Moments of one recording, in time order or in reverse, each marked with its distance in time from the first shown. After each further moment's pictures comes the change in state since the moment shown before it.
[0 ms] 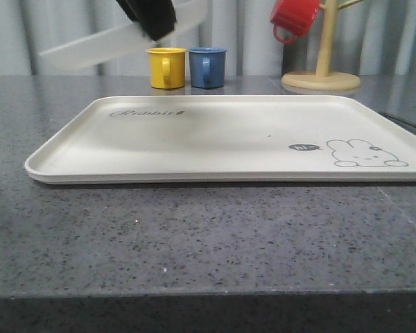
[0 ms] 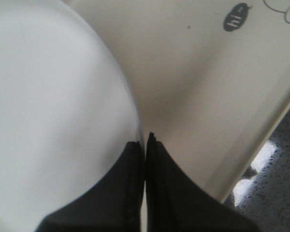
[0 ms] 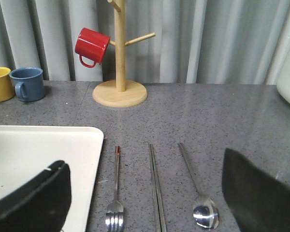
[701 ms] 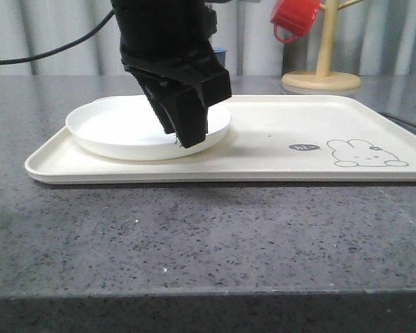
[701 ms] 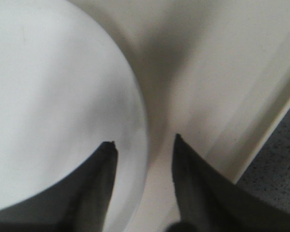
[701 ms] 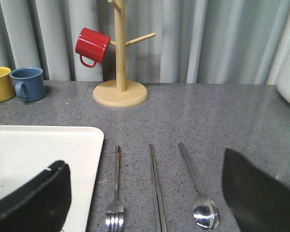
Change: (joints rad) left arm -0.025 0.170 0.000 -0.036 0.032 -0.002; right arm 0.000 0.000 0.000 0.000 0.000 0.000
